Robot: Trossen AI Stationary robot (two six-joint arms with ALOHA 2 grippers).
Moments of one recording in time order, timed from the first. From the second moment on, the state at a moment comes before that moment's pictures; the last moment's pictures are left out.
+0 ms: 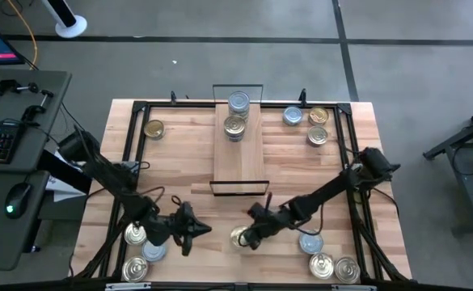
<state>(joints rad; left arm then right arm) -0.77 1.54 0.65 0.40 -0.68 -0.89 0.47 1.91 1.03 0.16 0.09 1.23</state>
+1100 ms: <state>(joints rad) -0.65 1.93 0.92 0.28 -0.62 -0.43 0.51 1.85 1.03 -0.04 0.12 1.09</state>
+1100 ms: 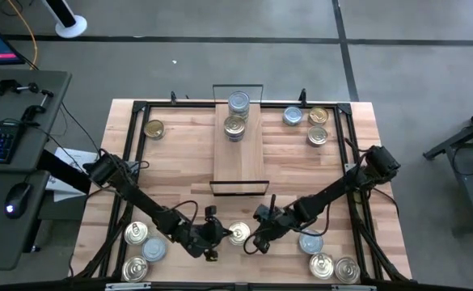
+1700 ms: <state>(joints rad) -0.66 1.93 0.92 0.25 -0.63 -0.50 0.50 1.86 1.03 0.09 0.14 1.07</state>
